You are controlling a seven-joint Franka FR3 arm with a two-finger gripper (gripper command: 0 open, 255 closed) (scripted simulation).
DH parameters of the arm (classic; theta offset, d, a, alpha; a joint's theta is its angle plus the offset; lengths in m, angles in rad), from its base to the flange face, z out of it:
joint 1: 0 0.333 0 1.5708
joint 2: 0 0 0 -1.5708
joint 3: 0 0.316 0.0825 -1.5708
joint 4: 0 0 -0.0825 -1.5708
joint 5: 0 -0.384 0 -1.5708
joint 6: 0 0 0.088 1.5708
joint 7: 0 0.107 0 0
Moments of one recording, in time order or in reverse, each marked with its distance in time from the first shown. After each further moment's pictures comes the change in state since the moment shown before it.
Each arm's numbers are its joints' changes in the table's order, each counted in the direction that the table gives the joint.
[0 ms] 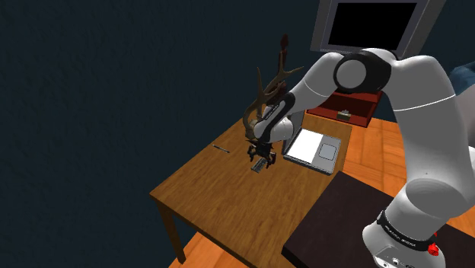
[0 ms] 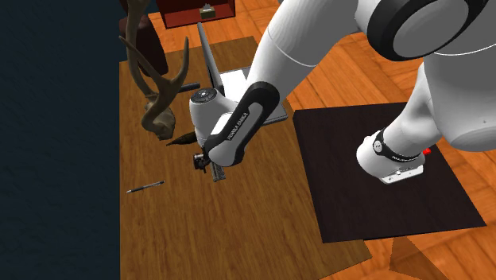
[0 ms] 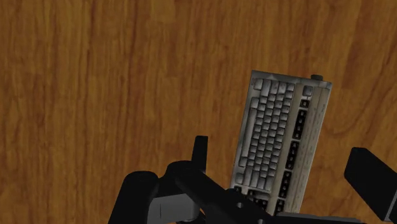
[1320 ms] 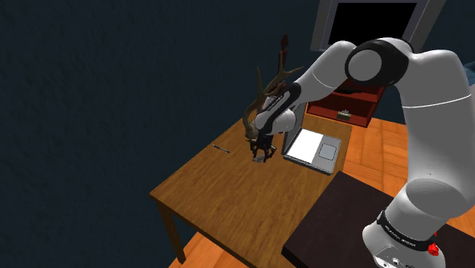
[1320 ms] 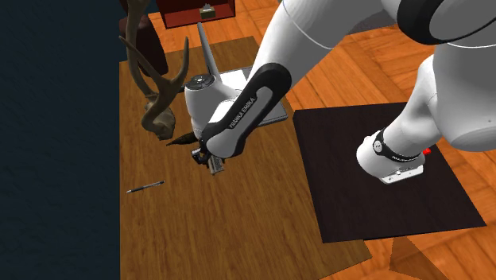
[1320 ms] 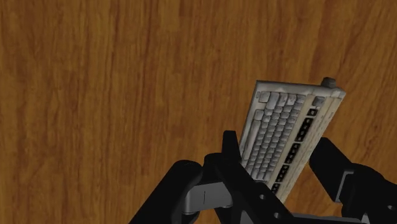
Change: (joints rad) arm 0.006 0.109 -0.011 0.035 0.011 -0.073 0.021
